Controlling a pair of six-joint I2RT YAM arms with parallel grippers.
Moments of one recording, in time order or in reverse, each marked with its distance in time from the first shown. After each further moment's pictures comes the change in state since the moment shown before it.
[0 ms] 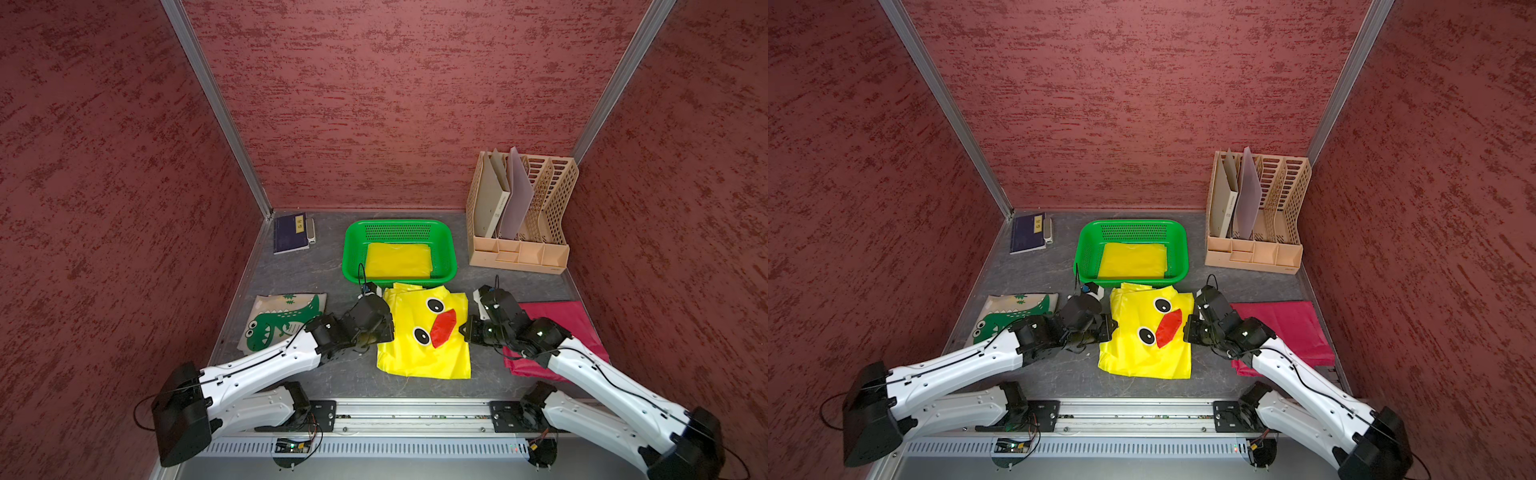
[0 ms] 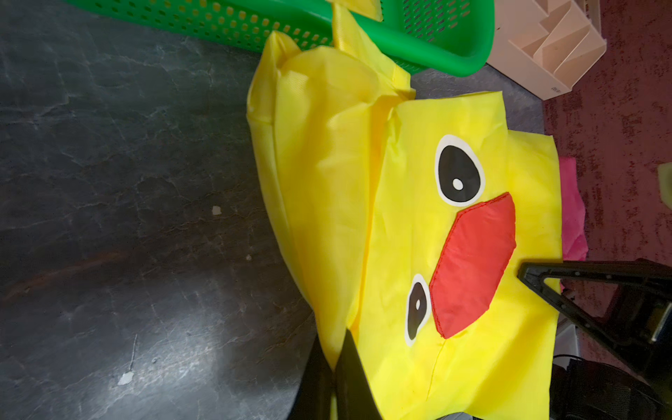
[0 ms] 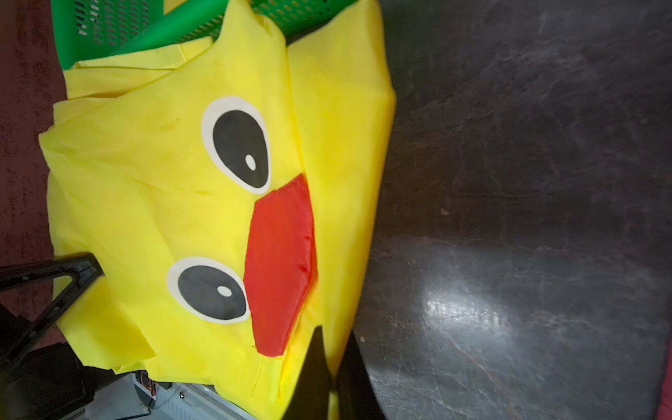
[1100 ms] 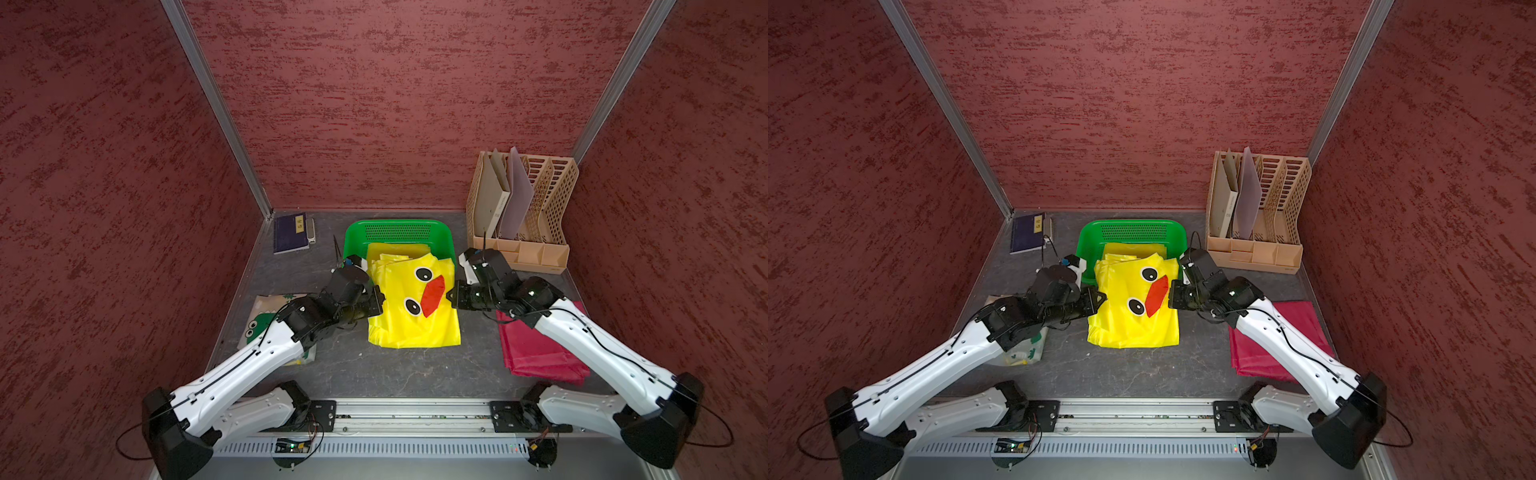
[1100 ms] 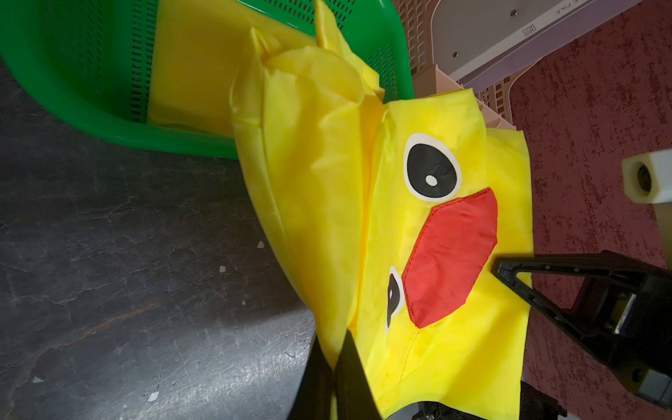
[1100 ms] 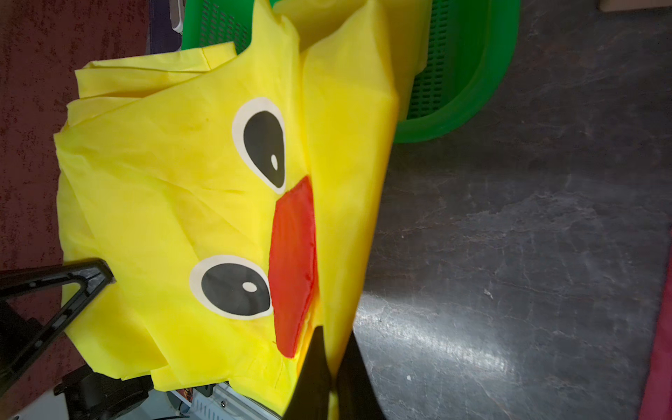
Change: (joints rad) left arm 0.217 -0.057 0.211 -0.150 0.095 0.111; right arm -0.024 0.312 0.468 -0.119 -0.011 -0.127
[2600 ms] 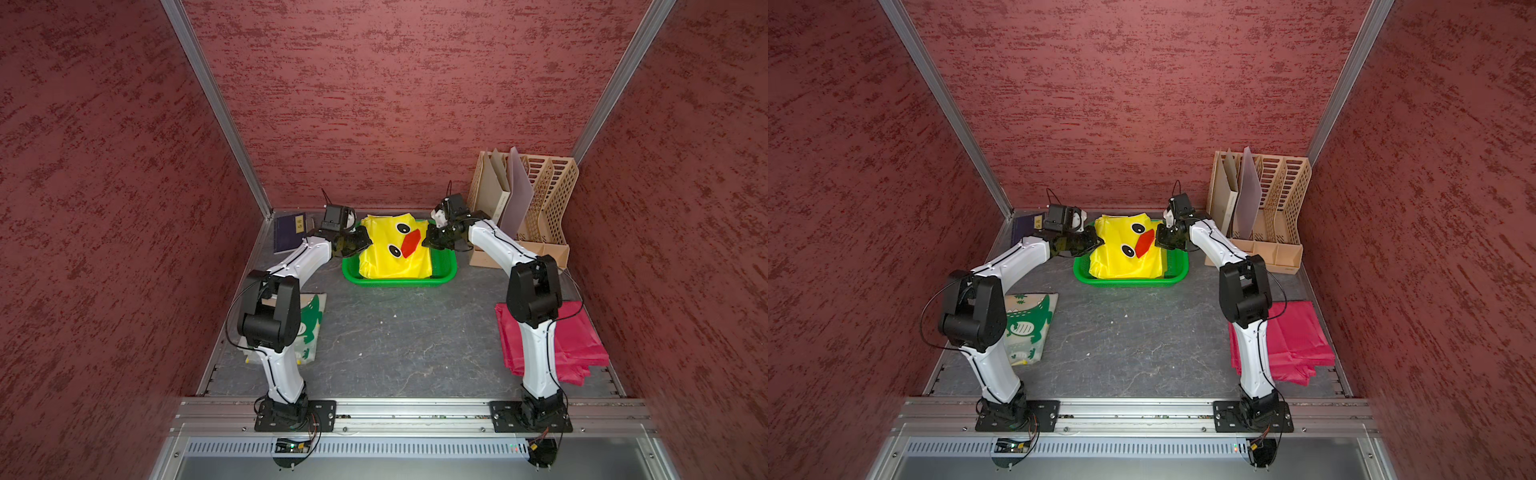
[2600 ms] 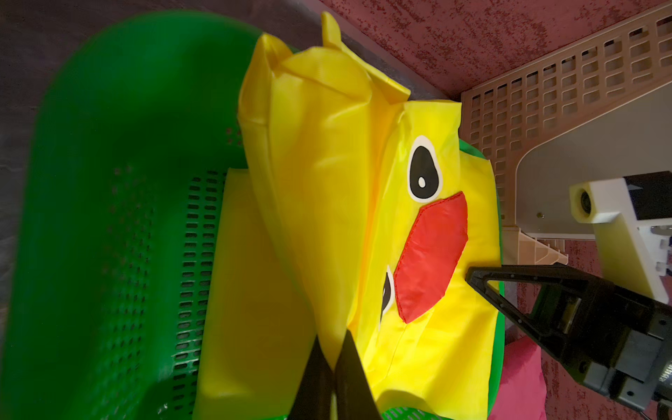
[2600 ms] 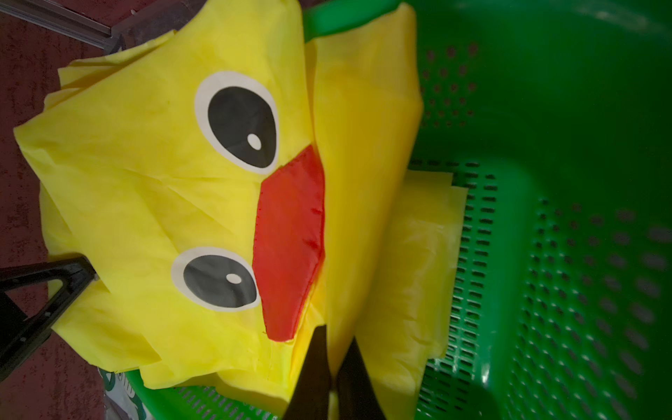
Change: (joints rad) left arm 0.517 0.832 0.463 0.256 0.381 0.256; right arm -0.302 0.988 0.779 0.084 -0.269 -0.216
